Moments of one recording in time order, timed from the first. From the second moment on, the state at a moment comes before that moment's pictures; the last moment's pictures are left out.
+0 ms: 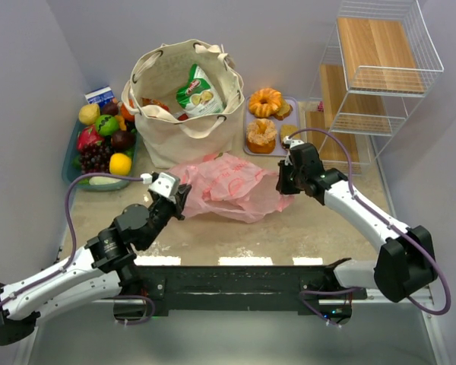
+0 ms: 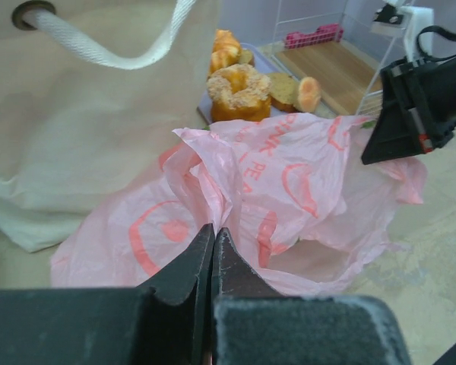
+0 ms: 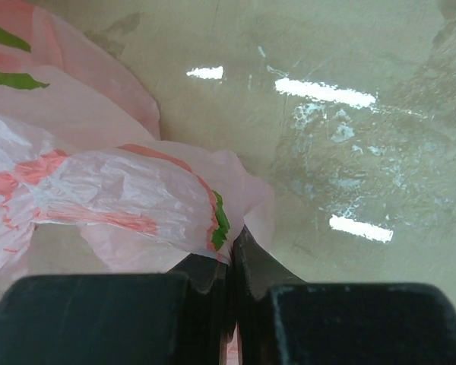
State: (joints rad) left arm -1.00 0.59 0.58 -0.04 -0.50 -0.07; right arm 0.44 1.30 0.93 -0.47 0.00 0.34
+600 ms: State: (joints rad) left arm -1.00 0.61 0.54 0.06 -0.71 0.12; right arm 0.43 1.16 1.16 -0.40 -0.24 0.31
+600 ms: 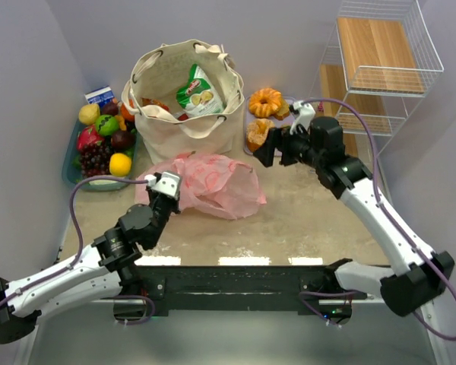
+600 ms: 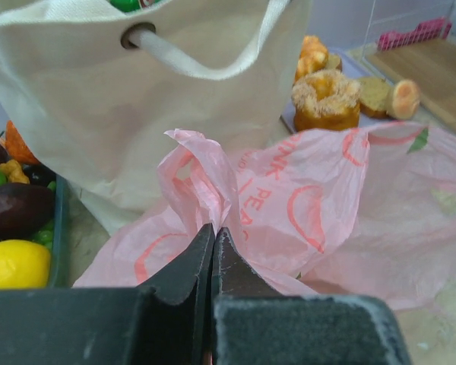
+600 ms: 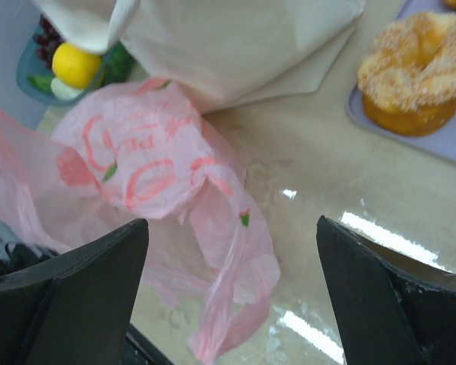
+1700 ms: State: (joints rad) left arm -1.00 0.56 0.26 0.33 -0.78 0.20; right arm 0.28 2.25 1.85 -0.43 0.02 0.32
